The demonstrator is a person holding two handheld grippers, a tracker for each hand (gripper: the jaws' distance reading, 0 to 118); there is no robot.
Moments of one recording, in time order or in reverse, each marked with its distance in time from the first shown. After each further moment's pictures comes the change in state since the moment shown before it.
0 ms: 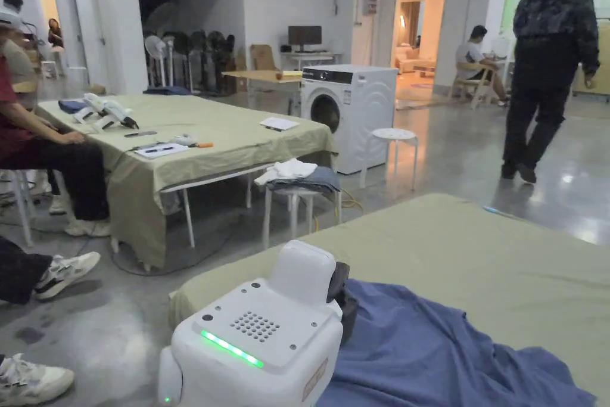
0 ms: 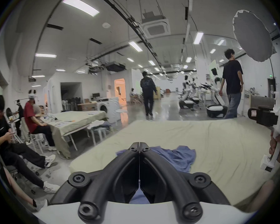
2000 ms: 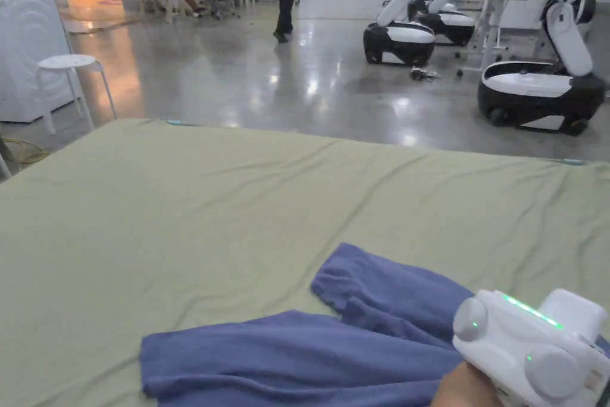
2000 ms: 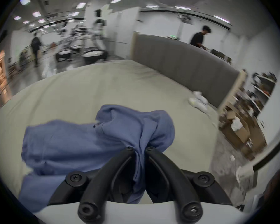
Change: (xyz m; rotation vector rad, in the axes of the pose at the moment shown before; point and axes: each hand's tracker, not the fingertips) left arm 0.606 -0.050 -0.082 -0.507 -1.245 -0.270; right arm 0.147 -0.015 0.221 -0.073 -0.572 -0.049
